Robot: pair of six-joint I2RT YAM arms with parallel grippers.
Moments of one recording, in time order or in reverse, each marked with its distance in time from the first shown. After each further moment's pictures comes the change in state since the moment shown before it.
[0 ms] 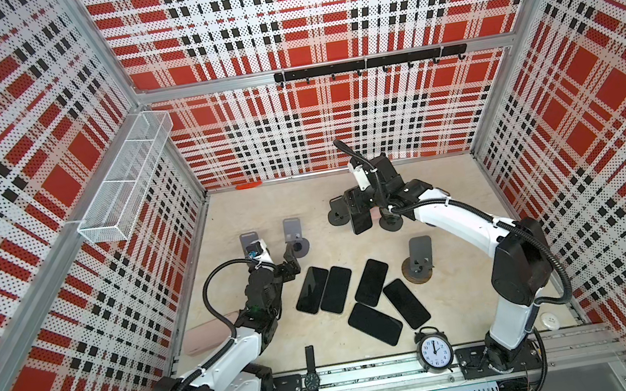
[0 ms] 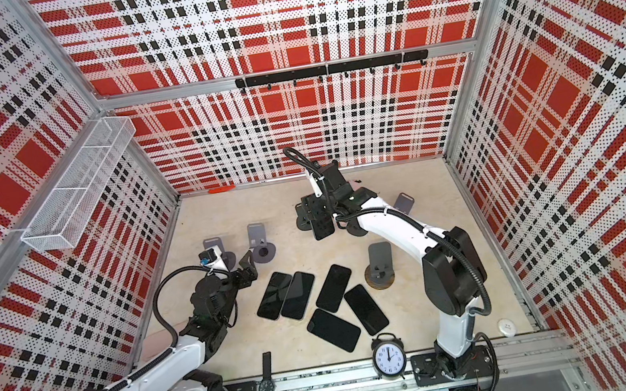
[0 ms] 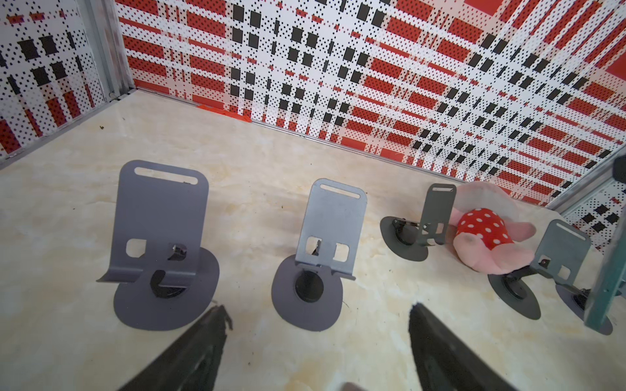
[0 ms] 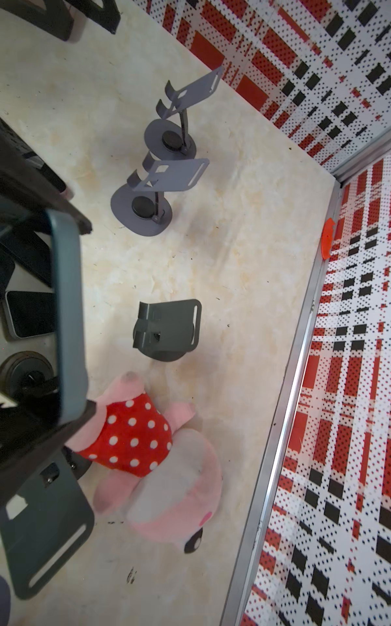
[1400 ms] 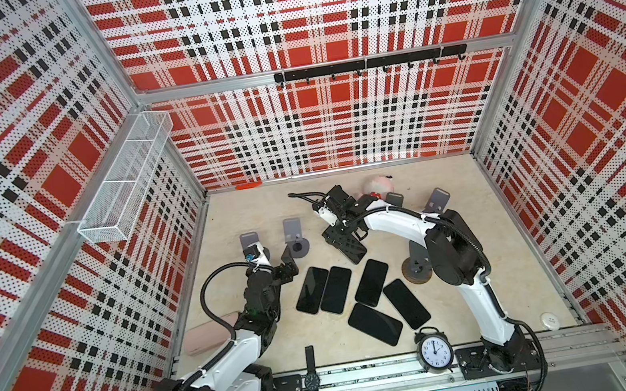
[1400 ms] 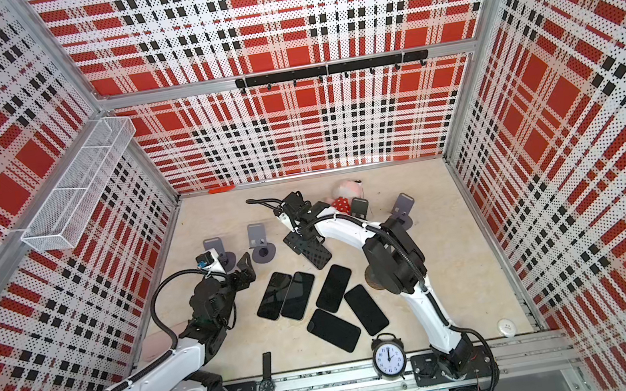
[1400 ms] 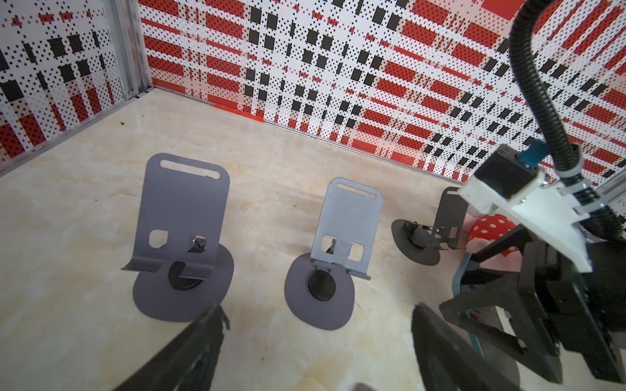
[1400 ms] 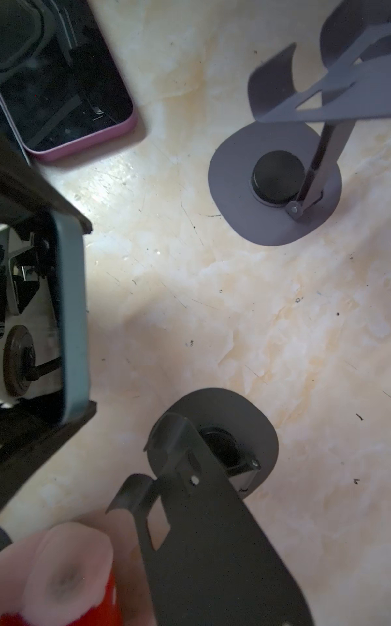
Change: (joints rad) left arm 0.024 -0.006 -0.027 0.019 -0.017 -0.012; right arm 0.113 0.428 0.302 -0.272 -0.010 -0.248
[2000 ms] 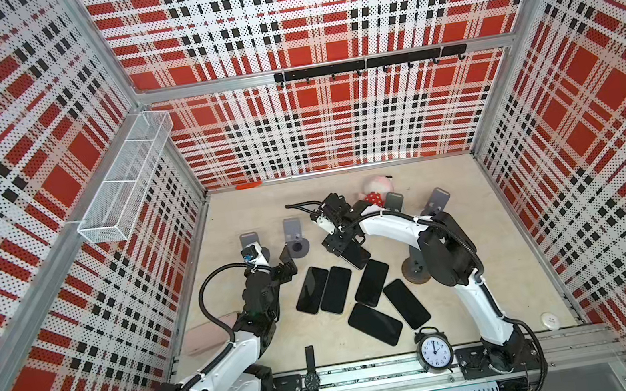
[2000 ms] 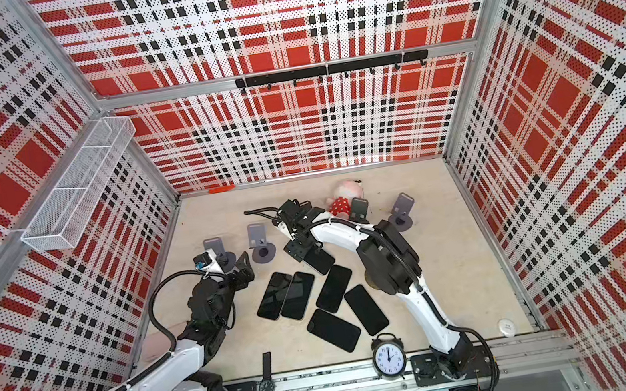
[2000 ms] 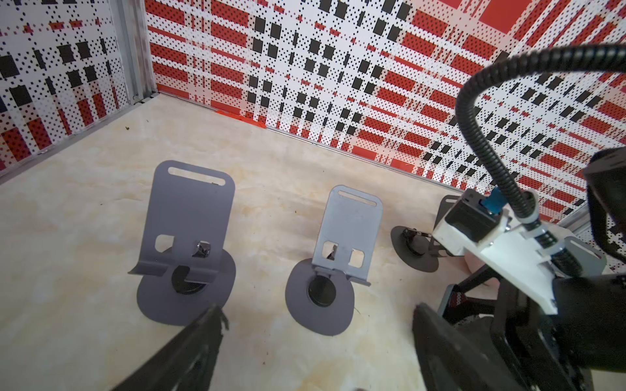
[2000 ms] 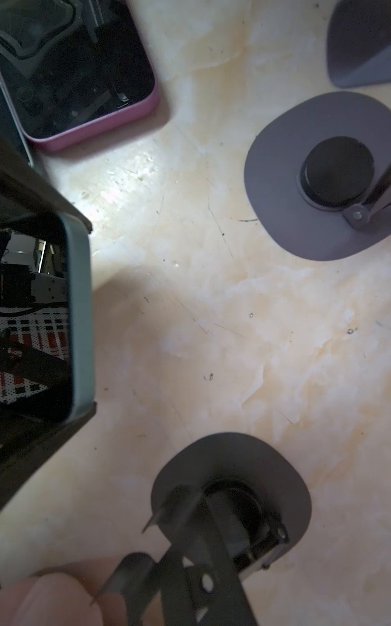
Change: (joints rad) left arm 0.008 -0.026 -0.006 0.001 -0.001 -0.004; right arm 0.026 0.036 -0.007 -0.035 0.016 -0.034
